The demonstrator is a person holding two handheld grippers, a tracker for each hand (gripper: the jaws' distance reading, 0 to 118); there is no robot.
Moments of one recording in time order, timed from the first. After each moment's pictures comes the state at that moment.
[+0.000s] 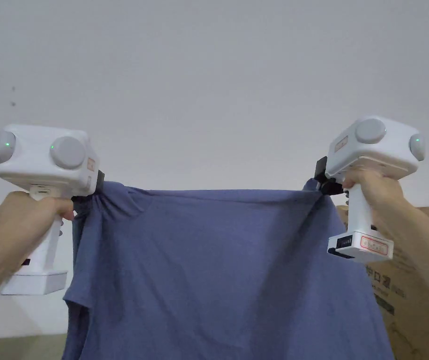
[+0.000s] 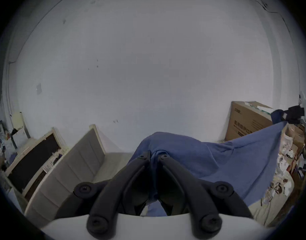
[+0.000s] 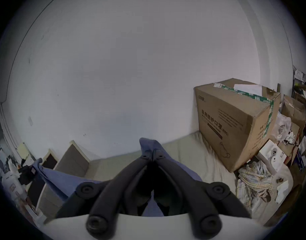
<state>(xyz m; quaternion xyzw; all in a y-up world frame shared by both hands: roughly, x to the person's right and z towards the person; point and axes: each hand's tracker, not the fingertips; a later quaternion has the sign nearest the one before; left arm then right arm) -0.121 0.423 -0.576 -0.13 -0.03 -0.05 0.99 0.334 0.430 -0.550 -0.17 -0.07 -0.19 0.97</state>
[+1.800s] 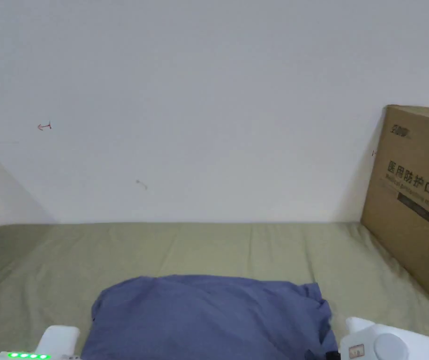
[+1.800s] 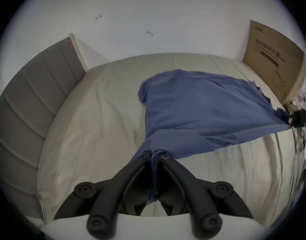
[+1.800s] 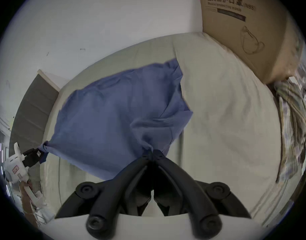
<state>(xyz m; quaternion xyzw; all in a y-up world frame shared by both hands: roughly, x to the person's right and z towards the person) -0.190 -0.042 -0.587 -0.41 -0.04 -0.07 0.91 0.297 -0.043 -0.549 -0.48 -0.04 -0.17 0.86</state>
